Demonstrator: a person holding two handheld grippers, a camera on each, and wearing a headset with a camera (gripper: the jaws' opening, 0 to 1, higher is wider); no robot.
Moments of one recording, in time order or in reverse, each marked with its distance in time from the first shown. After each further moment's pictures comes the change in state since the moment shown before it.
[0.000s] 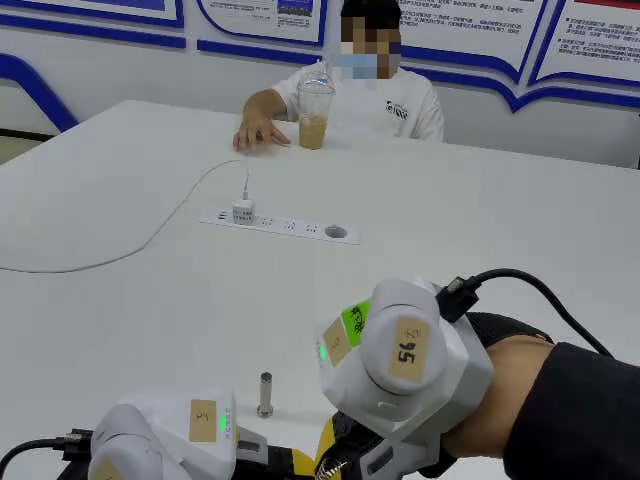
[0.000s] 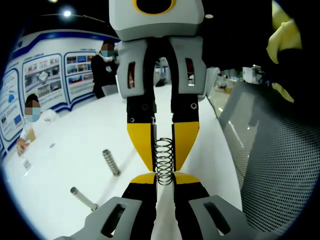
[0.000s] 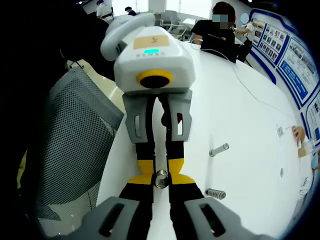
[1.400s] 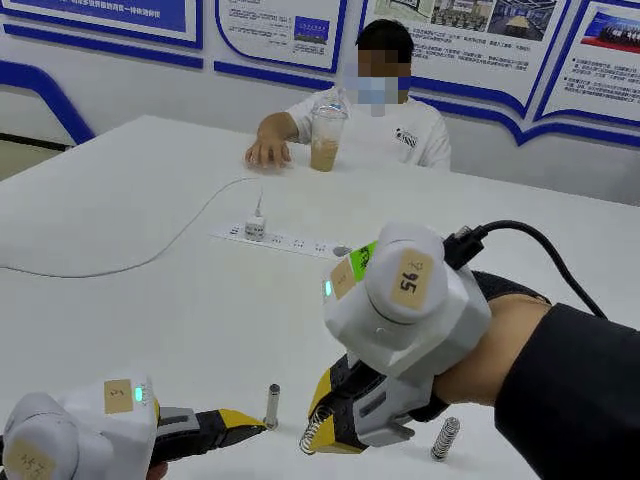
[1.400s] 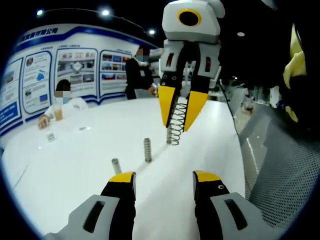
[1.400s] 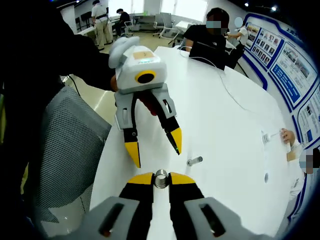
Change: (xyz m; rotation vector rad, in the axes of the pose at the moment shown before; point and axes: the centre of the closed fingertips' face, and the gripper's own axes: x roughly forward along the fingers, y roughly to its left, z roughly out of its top) left arm -0.055 0.039 -0.013 -0.195 -0.104 0.223; right arm -0.028 -0.035 0.030 -0.005 -0.012 -0.088
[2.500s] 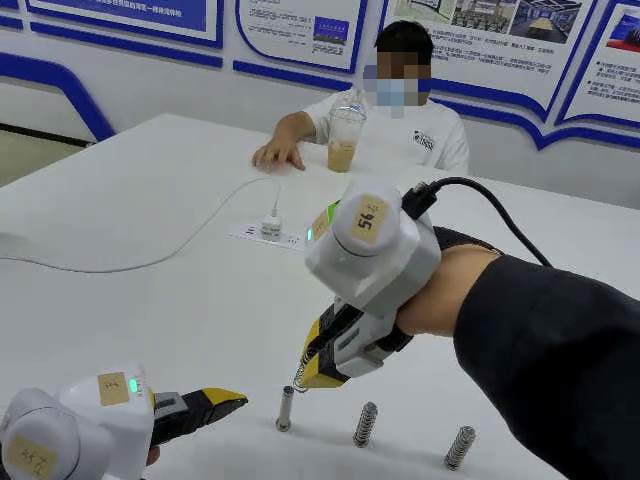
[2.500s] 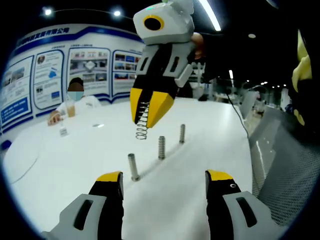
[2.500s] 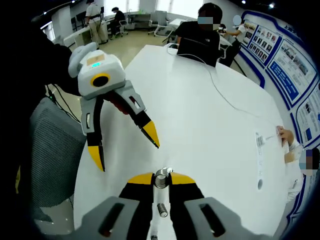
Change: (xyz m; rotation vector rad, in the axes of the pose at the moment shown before) left arm -0.012 0.017 -0.004 -0.036 -0.007 0.102; right arm 0.022 -0.063 0.012 0.022 0.018 -0.013
